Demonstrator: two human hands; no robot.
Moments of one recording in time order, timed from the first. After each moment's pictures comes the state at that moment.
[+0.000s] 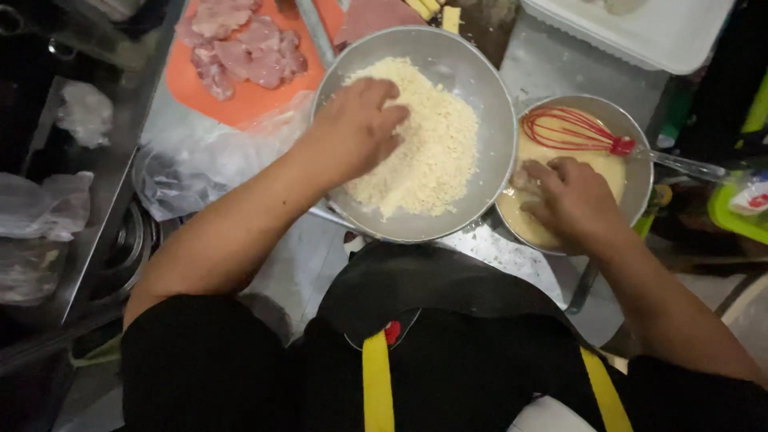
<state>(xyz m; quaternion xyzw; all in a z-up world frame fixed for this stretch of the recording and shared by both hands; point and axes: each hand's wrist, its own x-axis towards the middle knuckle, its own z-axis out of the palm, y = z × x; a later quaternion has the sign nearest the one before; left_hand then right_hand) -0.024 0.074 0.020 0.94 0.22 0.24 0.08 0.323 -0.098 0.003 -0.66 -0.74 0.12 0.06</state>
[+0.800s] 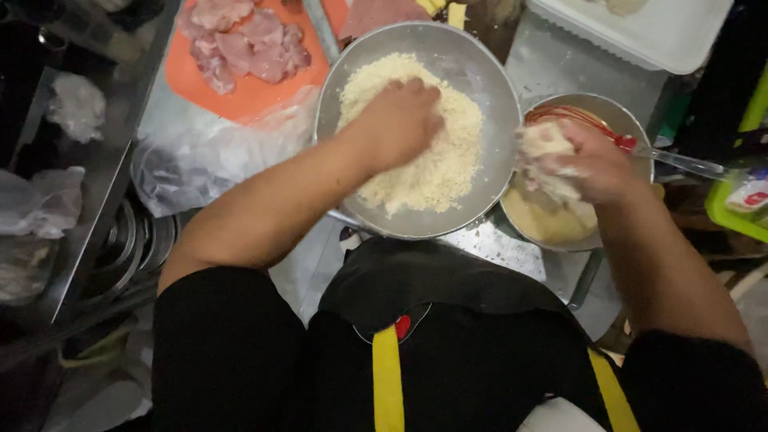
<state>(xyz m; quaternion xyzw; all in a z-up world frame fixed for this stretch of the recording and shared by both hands) 0.014 0.079 0.014 0.97 0.15 0.15 0.14 0.339 -0.053 -0.004 -0.42 -0.32 0.73 0.43</state>
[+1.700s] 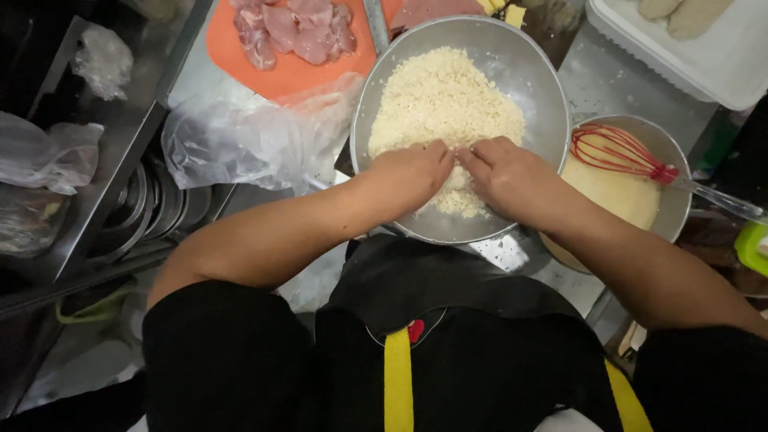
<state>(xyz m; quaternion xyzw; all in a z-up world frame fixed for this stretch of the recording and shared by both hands) -0.033 0.019 -0.026 0.92 0.33 0.12 0.19 0.193 -0.013 0.021 -0.40 -0.91 0.10 0.09</state>
